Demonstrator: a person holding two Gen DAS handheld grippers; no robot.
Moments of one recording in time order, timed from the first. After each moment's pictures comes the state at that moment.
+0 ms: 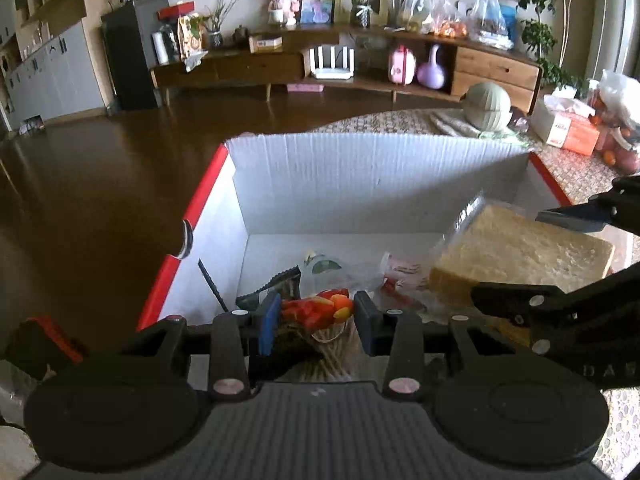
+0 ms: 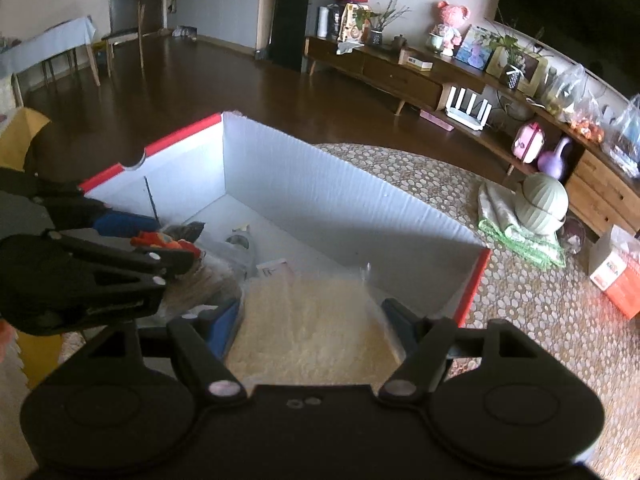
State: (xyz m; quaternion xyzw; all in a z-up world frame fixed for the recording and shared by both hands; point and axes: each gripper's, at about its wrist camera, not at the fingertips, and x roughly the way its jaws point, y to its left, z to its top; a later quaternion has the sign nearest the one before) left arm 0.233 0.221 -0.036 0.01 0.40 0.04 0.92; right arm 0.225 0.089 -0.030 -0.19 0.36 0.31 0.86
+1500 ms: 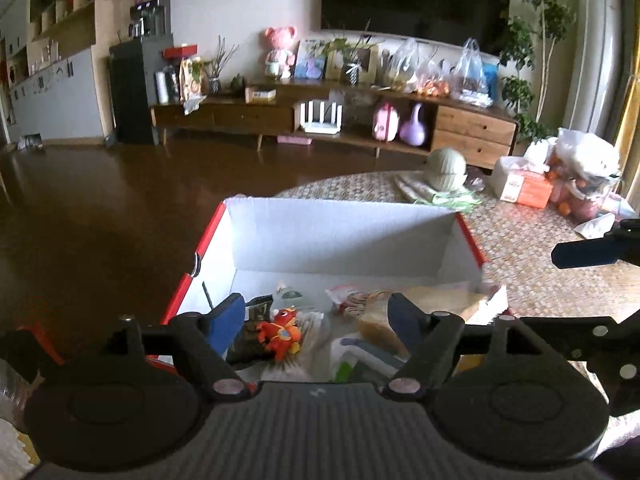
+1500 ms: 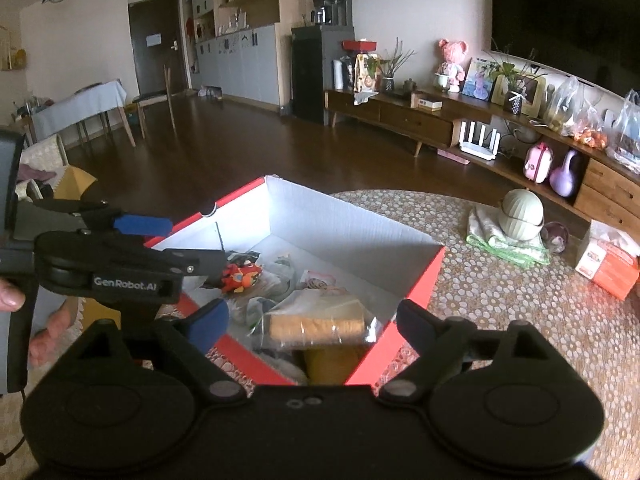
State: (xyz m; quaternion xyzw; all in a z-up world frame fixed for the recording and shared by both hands) left arm 0.160 0.195 0.029 -0.02 0.32 0.03 0.95; right arm 0.148 -0.004 0.043 -0.09 0.32 0.36 0.87
